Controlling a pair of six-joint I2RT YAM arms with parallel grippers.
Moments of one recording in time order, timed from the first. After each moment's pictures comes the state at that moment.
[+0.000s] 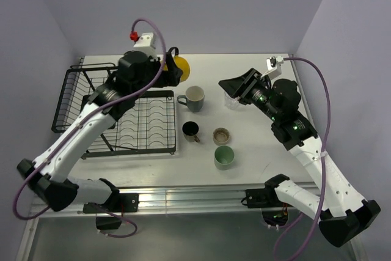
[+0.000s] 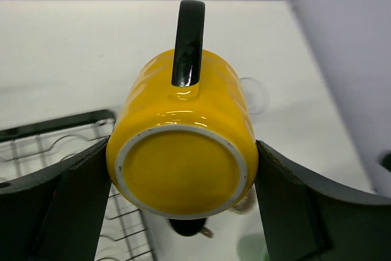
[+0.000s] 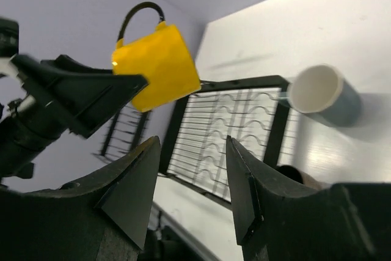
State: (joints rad) left arm -0.64 1.29 1.47 -0.45 -0.15 -0.44; right arm 0.43 0.91 1.01 -0.18 -0.17 0.87
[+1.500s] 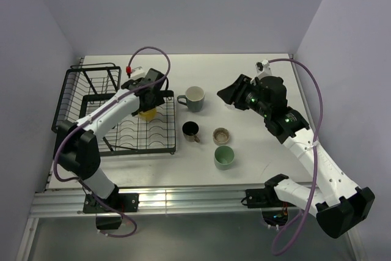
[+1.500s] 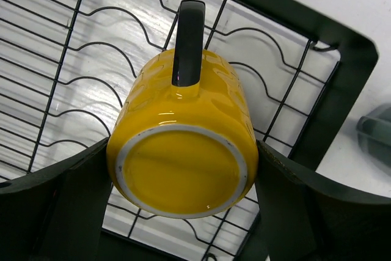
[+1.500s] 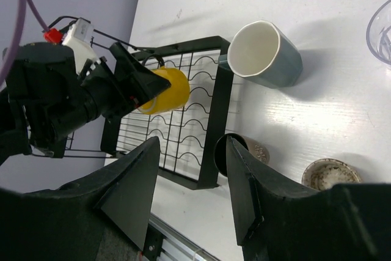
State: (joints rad) left arm -0.52 1.61 1.30 -0.80 -0.55 -0.84; right arm 0.43 0.99 1.01 -0.34 -0.14 0.75
